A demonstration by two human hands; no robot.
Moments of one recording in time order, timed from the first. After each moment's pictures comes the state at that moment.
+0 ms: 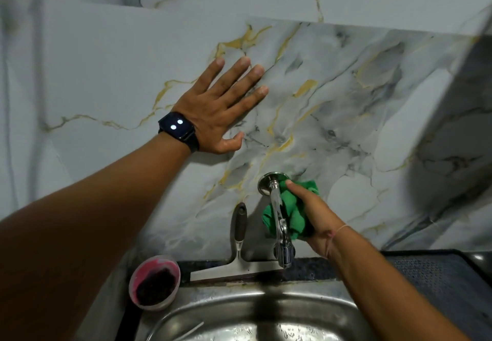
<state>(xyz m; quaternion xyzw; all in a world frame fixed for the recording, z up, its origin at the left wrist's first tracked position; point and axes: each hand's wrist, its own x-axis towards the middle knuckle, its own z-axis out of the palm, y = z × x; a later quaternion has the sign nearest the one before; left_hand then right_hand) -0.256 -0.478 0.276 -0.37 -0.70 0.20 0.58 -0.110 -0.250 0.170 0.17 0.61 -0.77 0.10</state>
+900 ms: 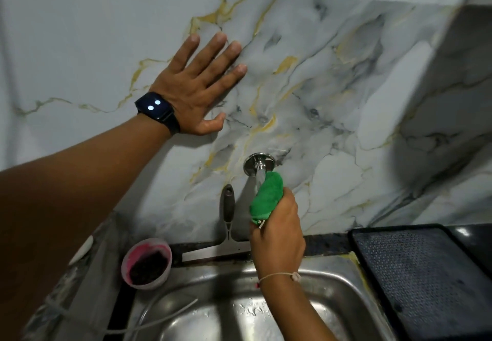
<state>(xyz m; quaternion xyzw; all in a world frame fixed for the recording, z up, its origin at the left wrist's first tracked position) -0.250 -0.479 0.279 -0.36 -0.69 0.23 0.59 -0.044 -0.306 0.124 0.18 0.90 -0.32 -0.25</state>
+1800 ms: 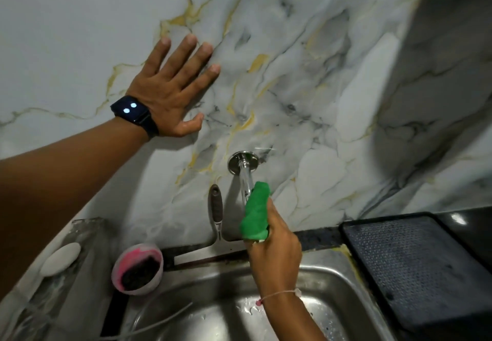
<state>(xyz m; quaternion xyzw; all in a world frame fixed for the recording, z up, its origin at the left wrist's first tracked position) -0.246 -0.478 0.281 -0.35 -0.71 0.23 0.57 -0.017 -0.286 0.104 0.13 0.86 -0.39 -0.30</state>
